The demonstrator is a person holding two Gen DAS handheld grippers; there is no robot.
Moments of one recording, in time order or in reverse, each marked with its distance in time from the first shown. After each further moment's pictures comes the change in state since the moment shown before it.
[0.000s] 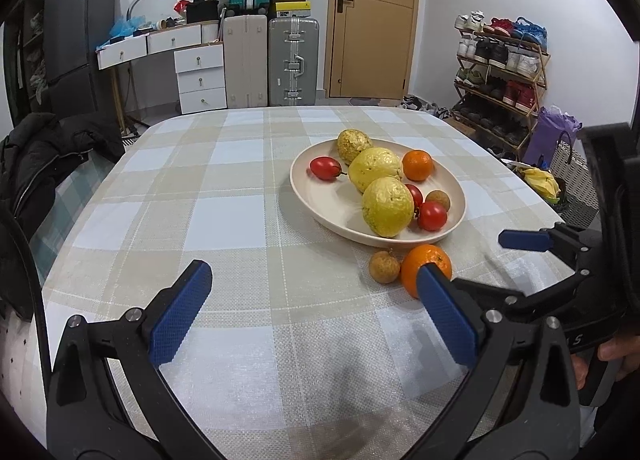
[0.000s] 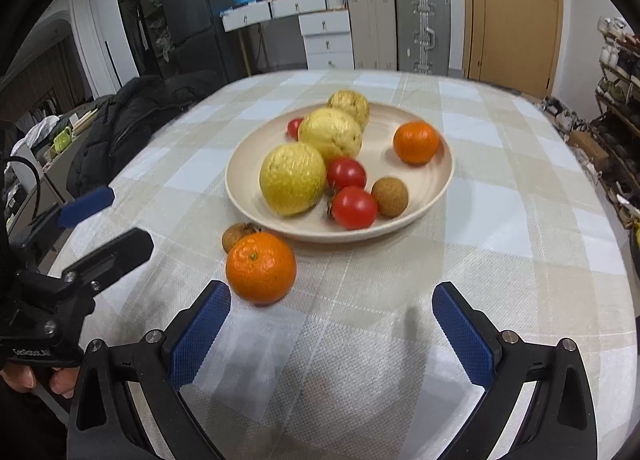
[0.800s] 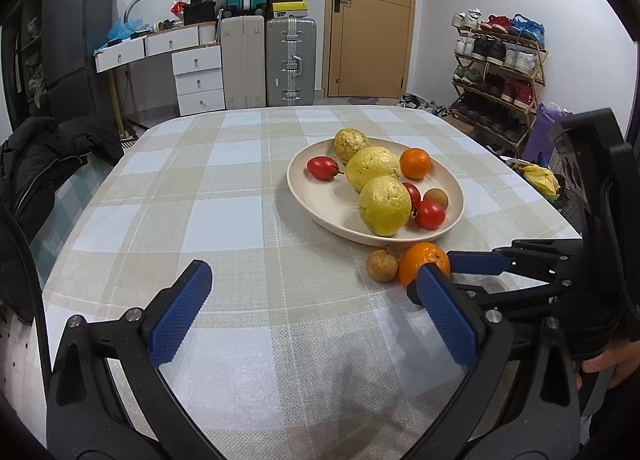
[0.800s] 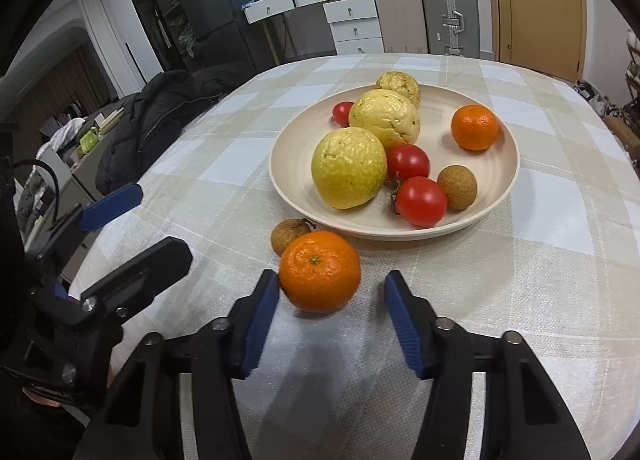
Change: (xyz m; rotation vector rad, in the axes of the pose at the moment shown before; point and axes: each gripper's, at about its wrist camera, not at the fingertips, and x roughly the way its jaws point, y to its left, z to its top) left arm -0.002 -0.005 -0.001 0.012 -0.001 0.000; right arm 0.015 0.019 0.004 0.022 0.032 0.149
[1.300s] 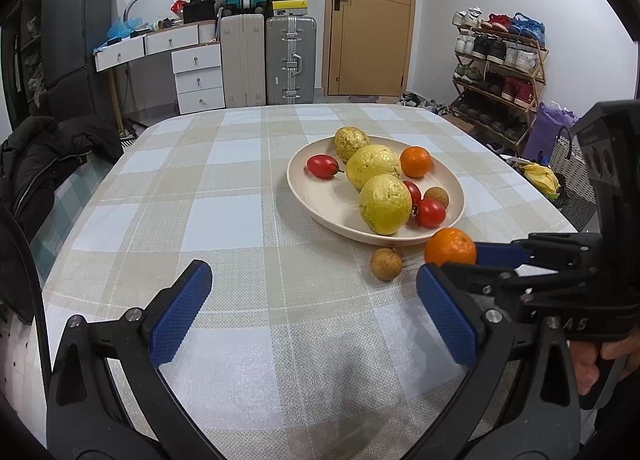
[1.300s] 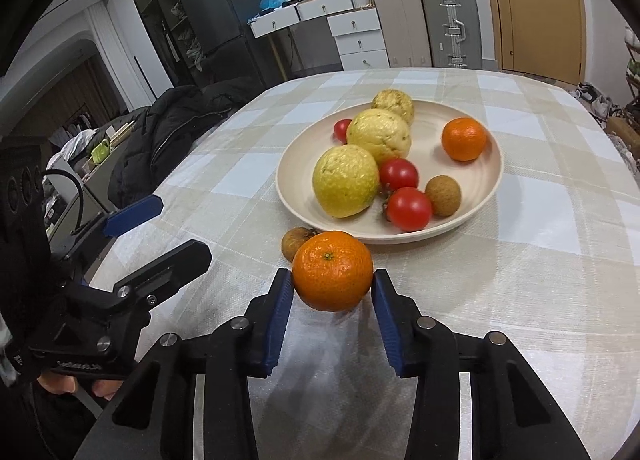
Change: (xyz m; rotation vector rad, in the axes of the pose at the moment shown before) left arm 0.001 0.000 -0.001 0.006 0.009 0.002; right arm -0.025 -0.007 -0.003 0.010 -0.057 0.024
